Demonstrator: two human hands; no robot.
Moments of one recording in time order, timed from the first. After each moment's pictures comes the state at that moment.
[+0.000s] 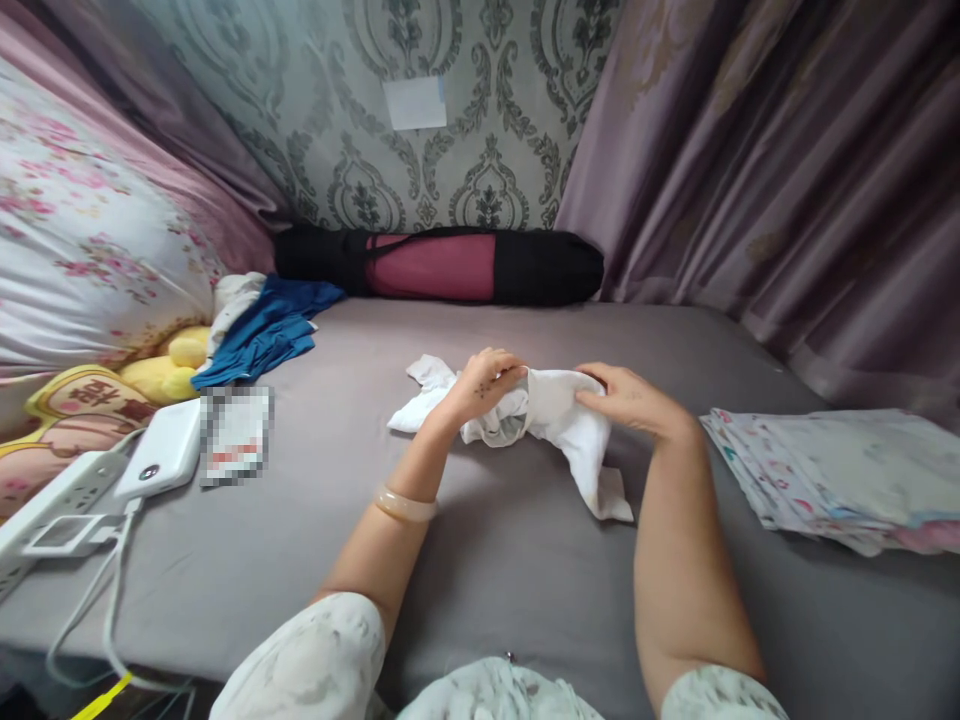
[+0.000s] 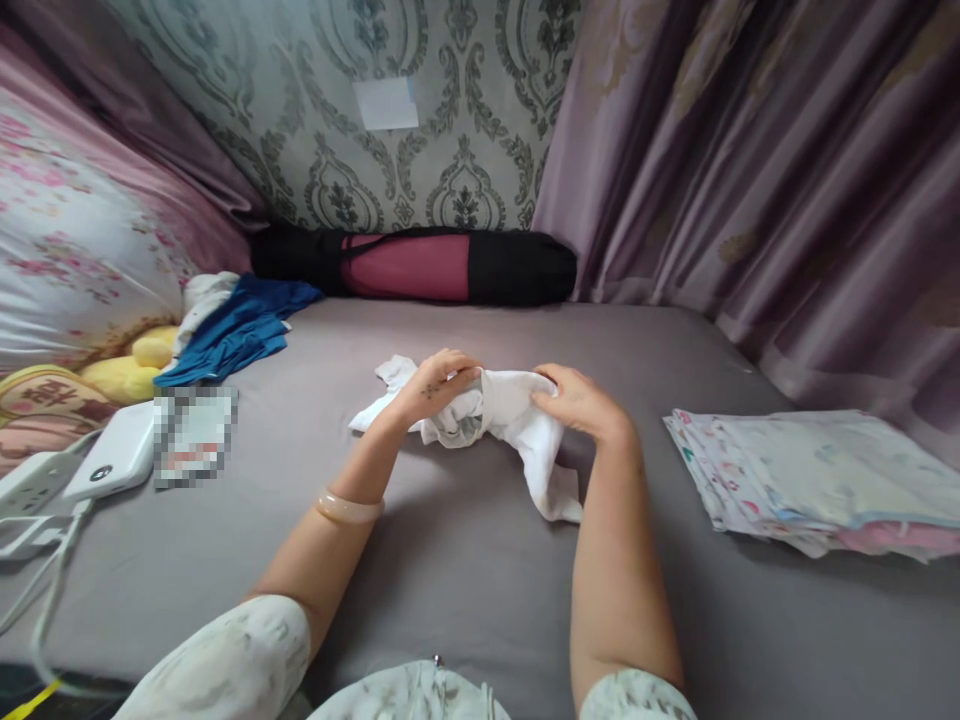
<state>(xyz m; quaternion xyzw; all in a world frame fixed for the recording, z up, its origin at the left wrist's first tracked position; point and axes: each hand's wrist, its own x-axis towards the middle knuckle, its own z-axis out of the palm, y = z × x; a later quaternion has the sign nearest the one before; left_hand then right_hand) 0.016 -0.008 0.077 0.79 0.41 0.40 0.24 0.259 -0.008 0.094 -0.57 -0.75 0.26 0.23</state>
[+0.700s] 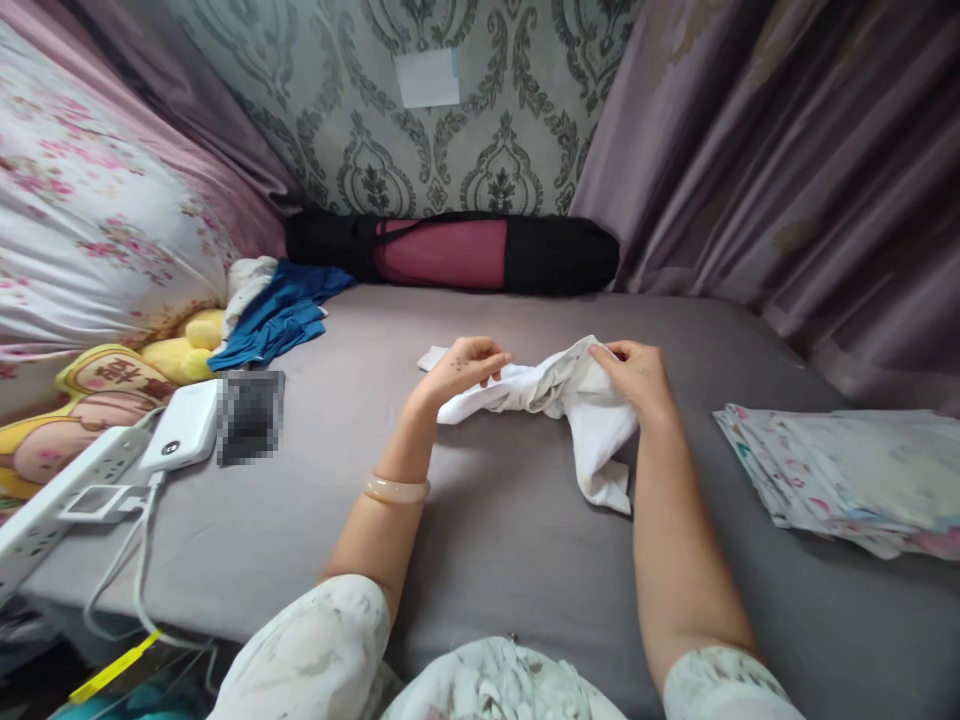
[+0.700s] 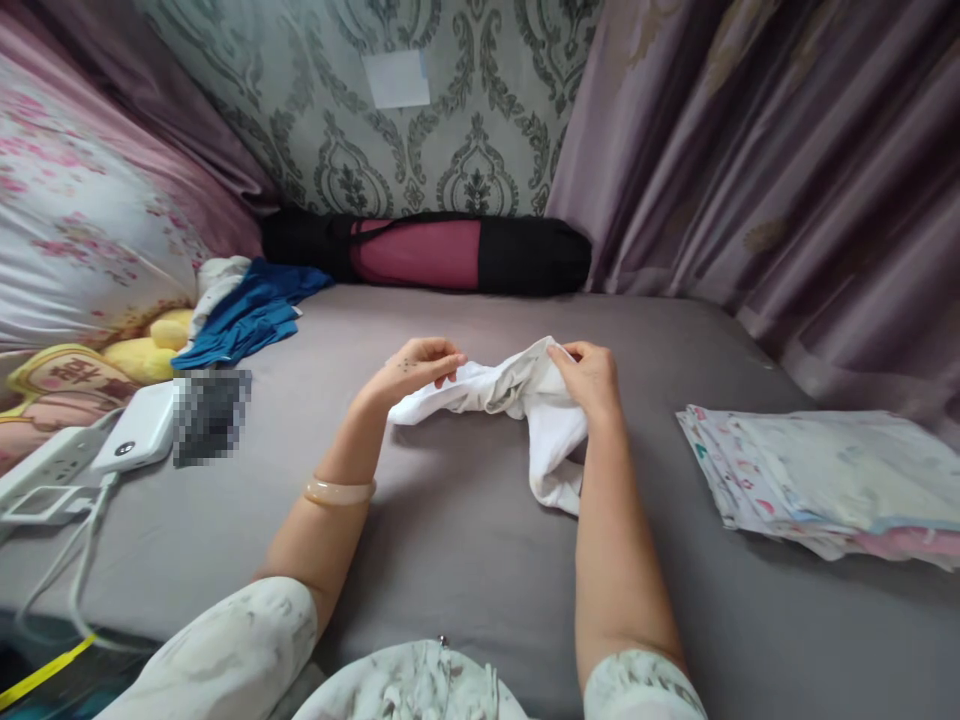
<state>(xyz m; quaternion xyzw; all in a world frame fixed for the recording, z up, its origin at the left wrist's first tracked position) -0.016 -0.017 0.084 0.68 0.46 0.38 0.43 0.258 0.024 0.056 -0.63 -0.61 0.20 0.45</state>
